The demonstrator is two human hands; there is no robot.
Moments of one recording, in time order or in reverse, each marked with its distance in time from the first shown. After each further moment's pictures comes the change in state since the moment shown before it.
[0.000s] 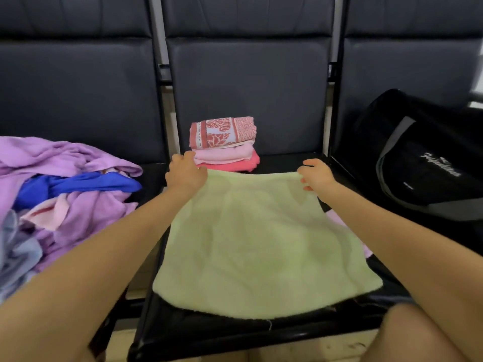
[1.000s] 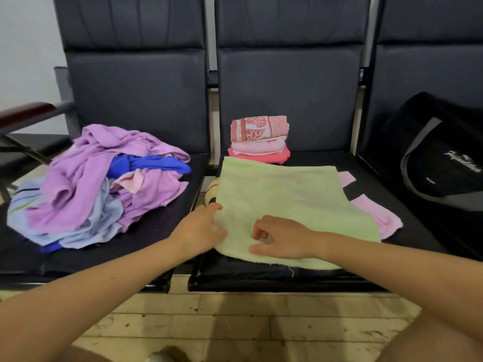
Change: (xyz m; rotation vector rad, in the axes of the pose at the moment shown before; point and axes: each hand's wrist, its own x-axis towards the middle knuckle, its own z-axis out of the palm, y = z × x) left_hand -0.184 -0.066 -0.069 0.085 -0.356 0.173; right_hand -0.207 0.002 0.057 -0.845 -0.796 -0.748
